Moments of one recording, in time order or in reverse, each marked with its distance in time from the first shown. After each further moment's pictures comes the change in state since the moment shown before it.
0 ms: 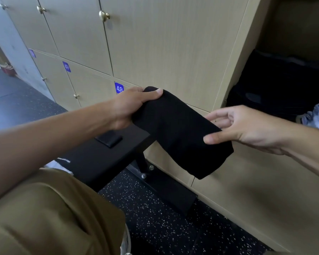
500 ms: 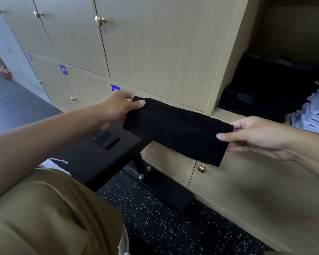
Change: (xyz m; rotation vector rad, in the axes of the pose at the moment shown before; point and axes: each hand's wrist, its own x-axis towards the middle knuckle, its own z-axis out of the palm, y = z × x) left_hand -0.002 -0.007 -0.023 0.324 0.158 0.039; right_hand -0.012 0.033 -0.019 0.189 0.123 0.194
